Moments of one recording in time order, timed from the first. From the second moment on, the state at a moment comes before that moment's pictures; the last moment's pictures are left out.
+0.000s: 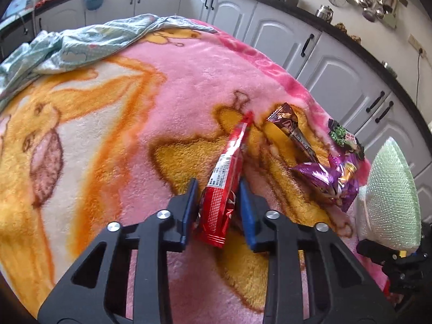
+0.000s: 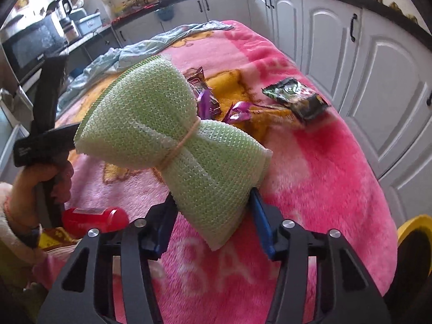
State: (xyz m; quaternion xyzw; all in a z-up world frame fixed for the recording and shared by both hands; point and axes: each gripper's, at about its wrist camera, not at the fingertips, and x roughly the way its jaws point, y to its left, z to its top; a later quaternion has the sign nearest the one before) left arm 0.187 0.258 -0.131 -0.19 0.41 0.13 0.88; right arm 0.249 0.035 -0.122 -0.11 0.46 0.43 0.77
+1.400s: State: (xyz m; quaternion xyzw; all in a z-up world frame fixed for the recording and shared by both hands) left arm 0.141 0.107 -0.027 -0.14 0.32 -0.05 0.94; right arm 0.207 -0.128 -0.051 -0.03 0.39 0.35 0.85
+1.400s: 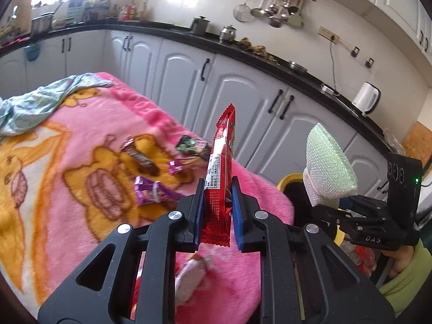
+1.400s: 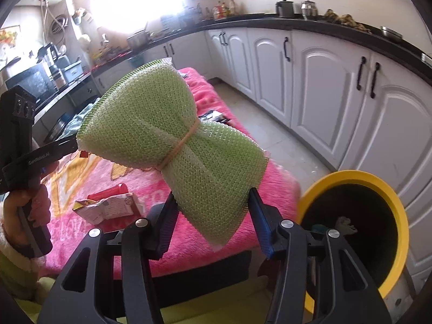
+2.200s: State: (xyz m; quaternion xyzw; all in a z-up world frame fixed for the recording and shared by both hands) left arm 0.171 0.012 -0.007 -0.08 0.31 -0.13 0.94; right arm 0.218 -0.252 -0.036 0.05 0.37 0.25 0.89
